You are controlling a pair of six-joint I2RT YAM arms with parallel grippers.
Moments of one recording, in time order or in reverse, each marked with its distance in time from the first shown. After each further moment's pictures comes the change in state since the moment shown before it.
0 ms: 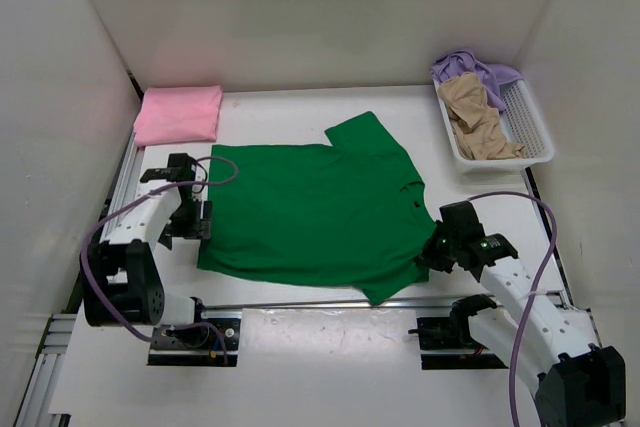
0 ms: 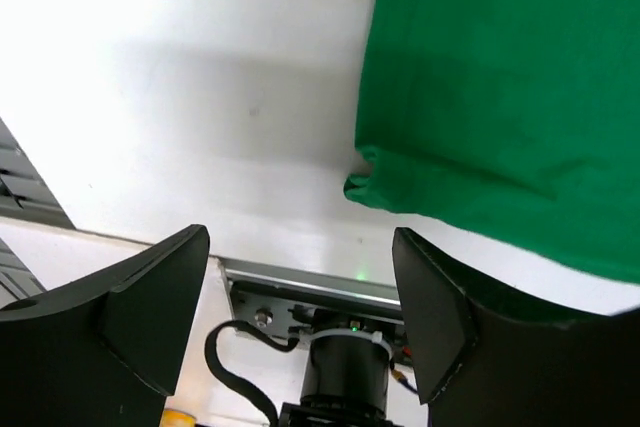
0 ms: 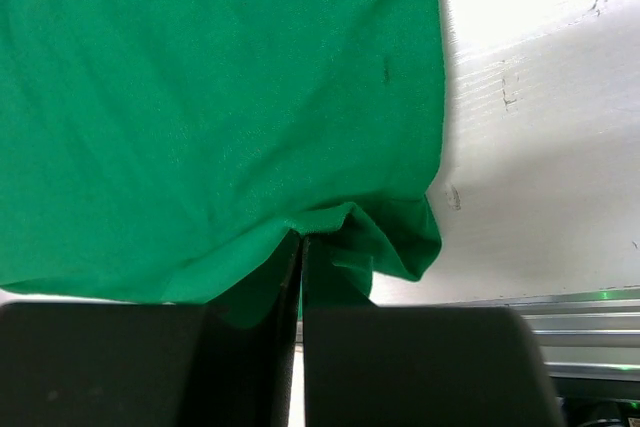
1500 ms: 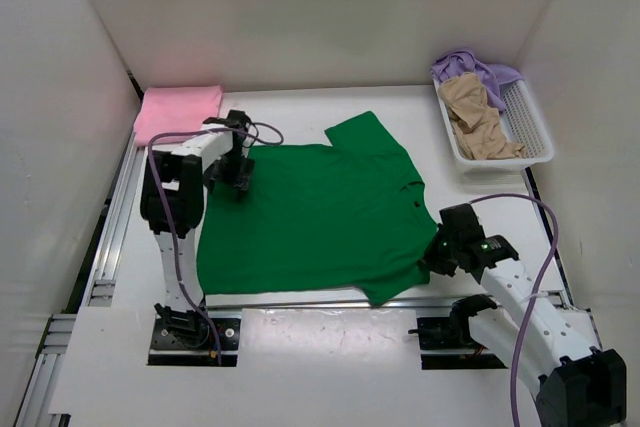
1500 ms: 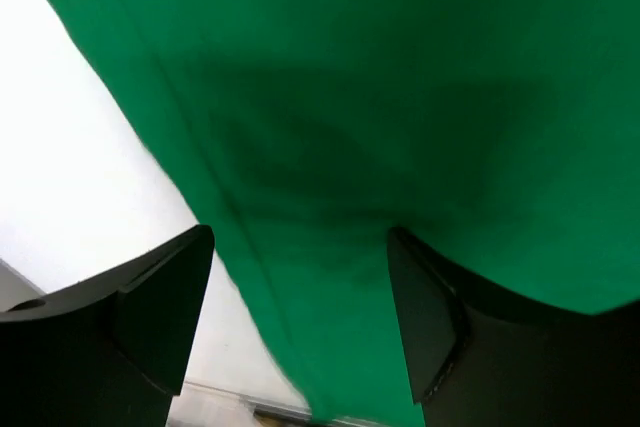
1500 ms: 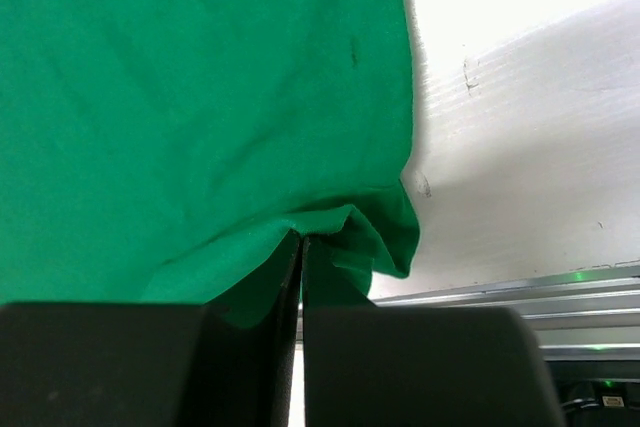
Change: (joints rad) left arm -0.193 0.647 0.550 0.109 -0.034 0.005; right arm 0.005 -0.022 -0.002 -0.048 0.038 0.003
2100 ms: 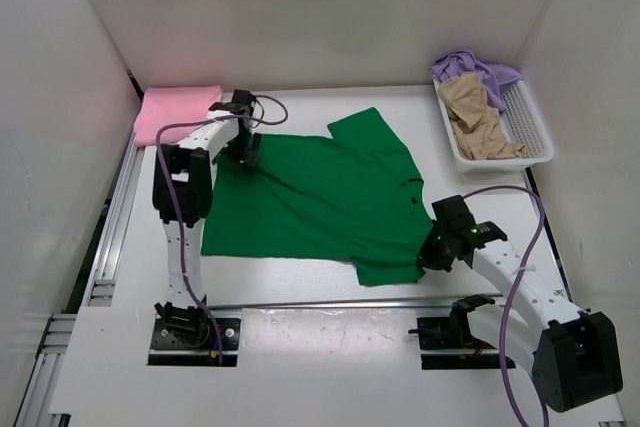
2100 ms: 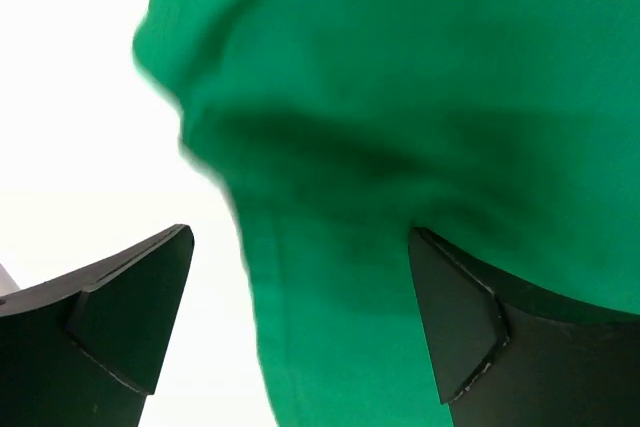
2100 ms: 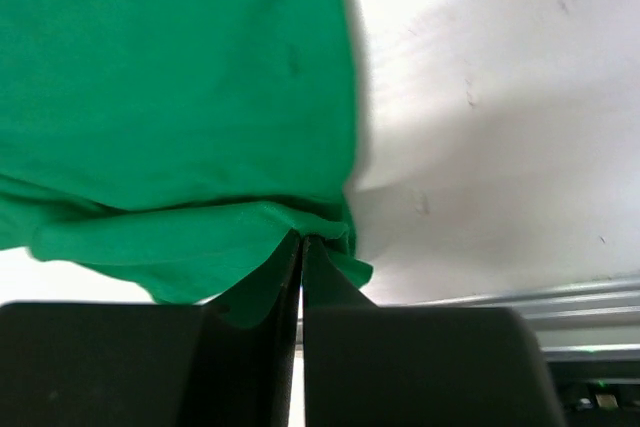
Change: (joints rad) left arm -0.027 0.190 0.340 0.047 -0.115 0.006; right arm 0.000 0.180 0.035 0.034 -0.004 -0.021
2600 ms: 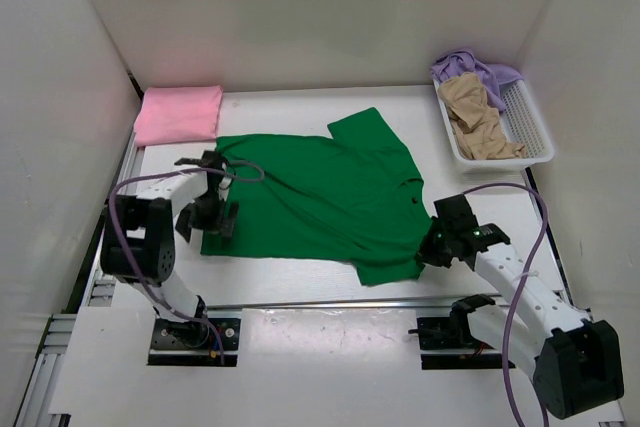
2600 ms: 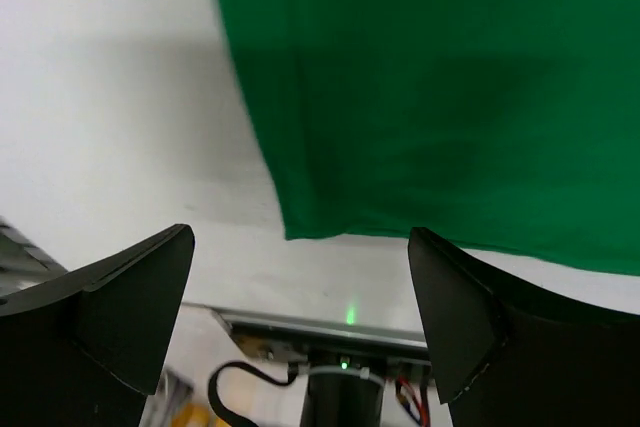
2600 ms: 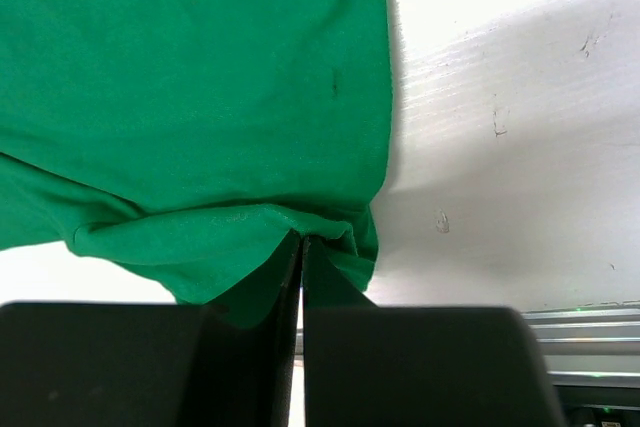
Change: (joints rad) left arm 0.066 -0.637 -0.780 -0.077 0.145 -0.007; right arm 0.000 -0.034 0.005 0.043 -0.005 -0.032
